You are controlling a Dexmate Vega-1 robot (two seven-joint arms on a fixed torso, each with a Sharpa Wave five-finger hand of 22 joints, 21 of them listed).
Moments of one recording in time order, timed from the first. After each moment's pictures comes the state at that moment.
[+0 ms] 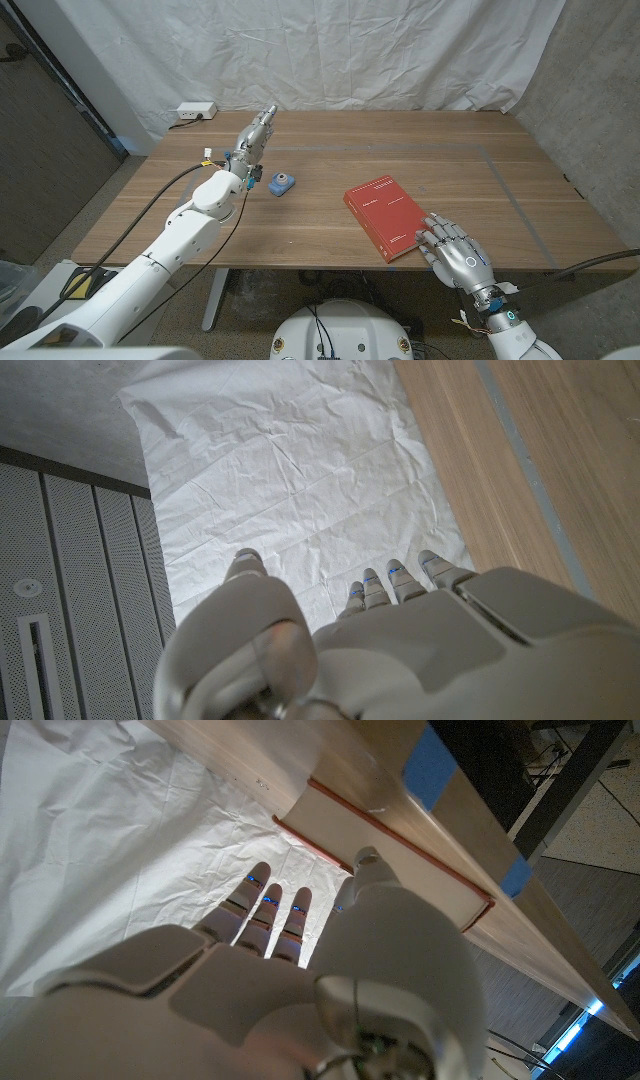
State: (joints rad) left arm 0.98 0.63 0.32 -1.75 -0.59 -0.07 0.22; left_hand 0.48 0.08 0.04 0.02 0.25 -0.16 0.02 0.19 0.18 -0.08 -0.06 0.20 0.18 -0.09 -0.01 0.19 0.18 -0.09 -0.03 0.20 0.18; right arm -1.58 -1.05 -0.59 -1.97 -0.90 -0.52 -0.89; right_hand 1.01 0.12 0.14 -0.09 0.29 0.31 -0.21 0.79 0.79 0.16 -0.09 0.36 0.52 0.18 -0.04 0.23 0.32 0.24 -0.04 0.33 0.23
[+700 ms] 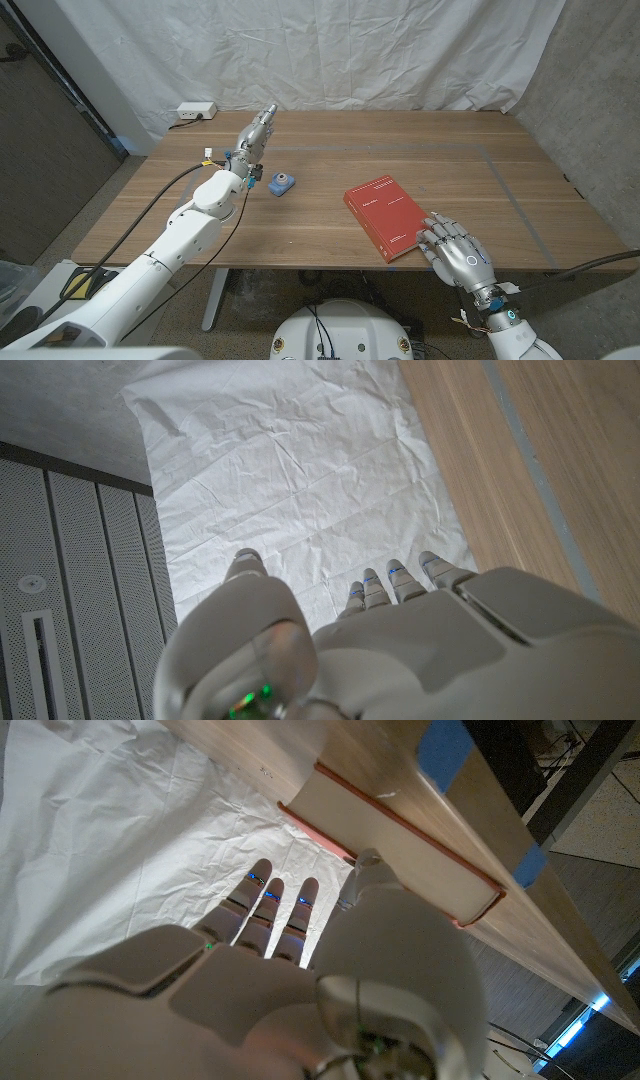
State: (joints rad) left arm 0.97 0.62 0.33 -1.74 -0.59 -0.09 0.21; left_hand 0.48 0.08 0.04 0.02 0.25 -0.16 0.02 0.19 0.18 -0.08 -0.06 0.20 0.18 -0.09 -0.01 0.19 0.18 -0.09 -0.03 0.20 0.18; right arm -1.58 -1.05 -0.58 -1.97 -0.91 -0.52 -0.92; right_hand 0.99 0.14 0.13 -0.08 0.29 0.44 -0.22 0.85 0.78 0.28 -0.12 0.40 0.52 0.24 -0.04 0.24 0.32 0.26 -0.04 0.35 0.24
